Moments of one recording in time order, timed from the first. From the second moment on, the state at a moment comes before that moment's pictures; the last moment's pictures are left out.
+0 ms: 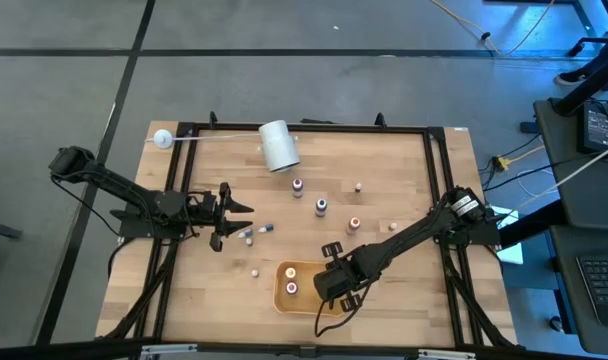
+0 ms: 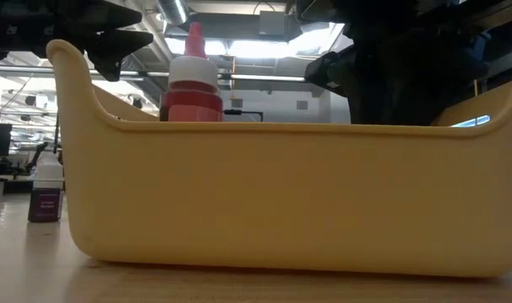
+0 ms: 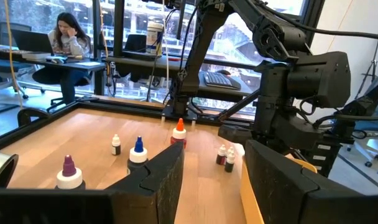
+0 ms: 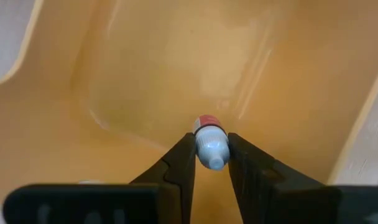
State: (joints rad) left arm -0.32 0.73 0.13 0.68 -0.35 -0.15; right arm 0.49 2.00 1.47 -0.78 0.10 0.12
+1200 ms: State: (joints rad) left arm -0.32 0.73 0.13 0.67 -0.32 -0.17; right arm 0.60 1.55 1.11 -0.75 0.24 0.46
